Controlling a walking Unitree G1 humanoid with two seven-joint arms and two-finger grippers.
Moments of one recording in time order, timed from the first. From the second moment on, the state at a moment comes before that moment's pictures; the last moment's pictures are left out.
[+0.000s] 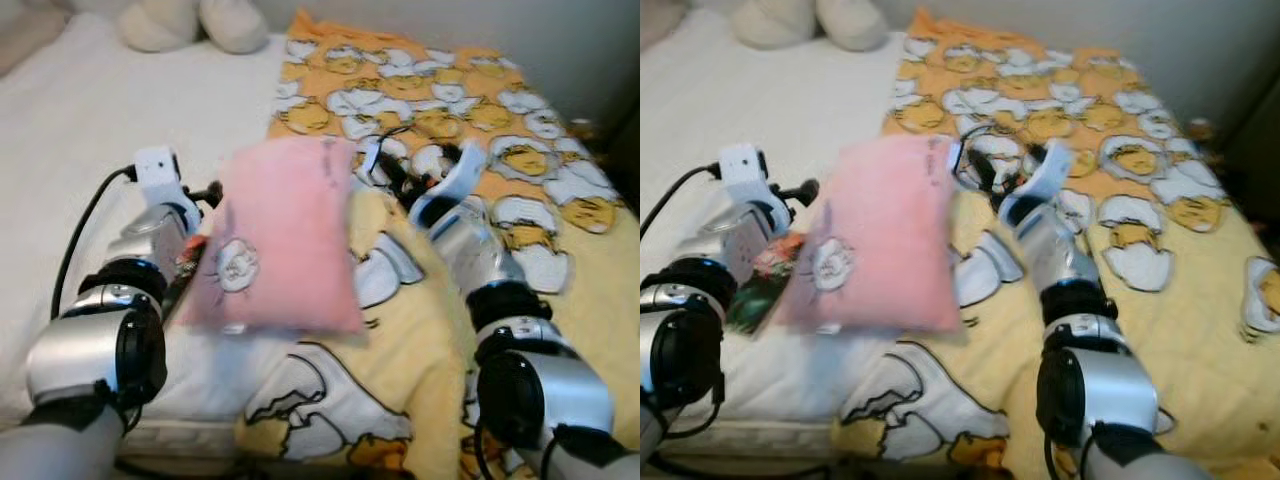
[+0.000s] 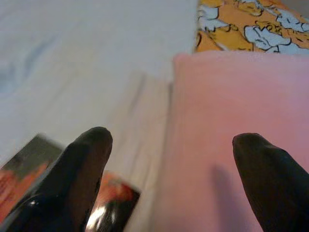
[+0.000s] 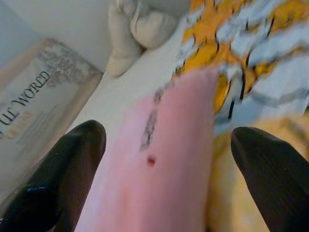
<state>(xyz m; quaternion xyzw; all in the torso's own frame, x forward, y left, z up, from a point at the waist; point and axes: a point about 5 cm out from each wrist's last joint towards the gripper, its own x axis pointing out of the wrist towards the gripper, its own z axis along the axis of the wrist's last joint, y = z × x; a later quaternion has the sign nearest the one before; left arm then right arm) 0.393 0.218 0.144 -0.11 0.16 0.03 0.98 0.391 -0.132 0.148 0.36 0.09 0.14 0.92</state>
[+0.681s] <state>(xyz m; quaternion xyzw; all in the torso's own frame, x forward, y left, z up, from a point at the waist) 0.375 0.126 0.088 -0.09 0.24 -0.06 0.96 0.363 -0.102 0.085 0.31 0.21 0.15 0.91</state>
